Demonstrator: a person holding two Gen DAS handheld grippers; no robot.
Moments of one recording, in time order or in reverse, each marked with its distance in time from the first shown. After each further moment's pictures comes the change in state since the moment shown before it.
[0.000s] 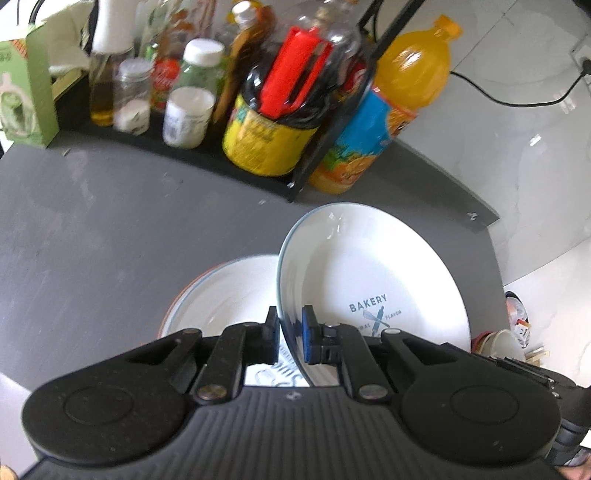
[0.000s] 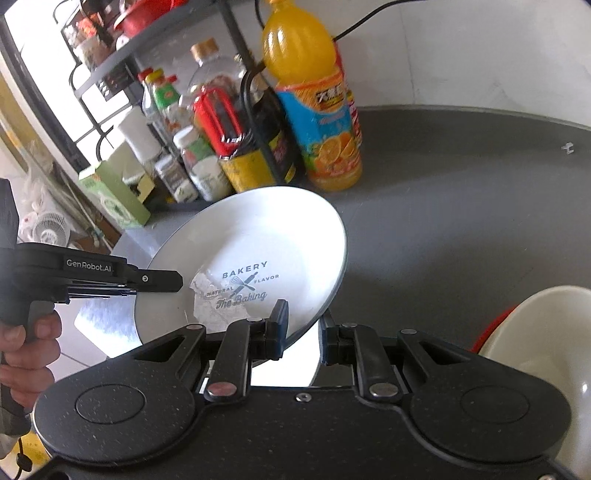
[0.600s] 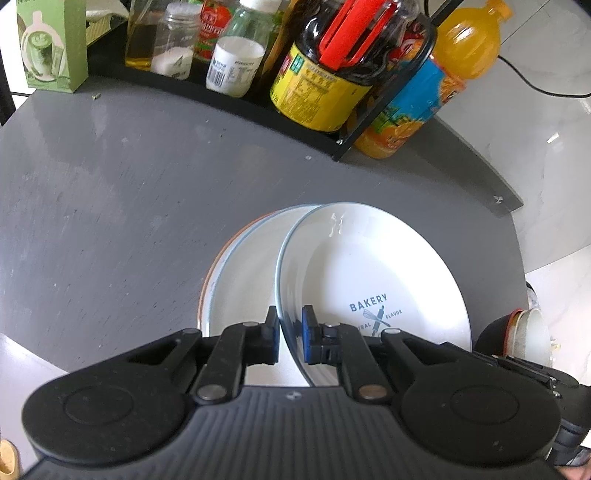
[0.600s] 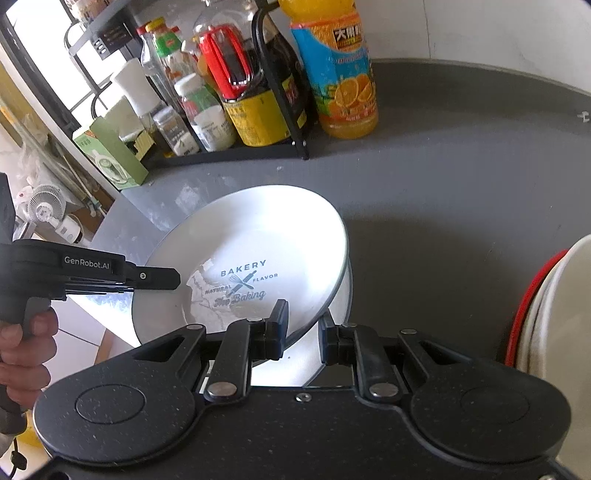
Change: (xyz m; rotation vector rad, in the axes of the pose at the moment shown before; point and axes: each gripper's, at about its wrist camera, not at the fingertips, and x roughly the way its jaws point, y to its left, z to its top) left arm 0.017 0.038 -0.025 -0.050 0.076 0.034; right arm 0.031 0.016 -0.024 0.003 0.109 -0.004
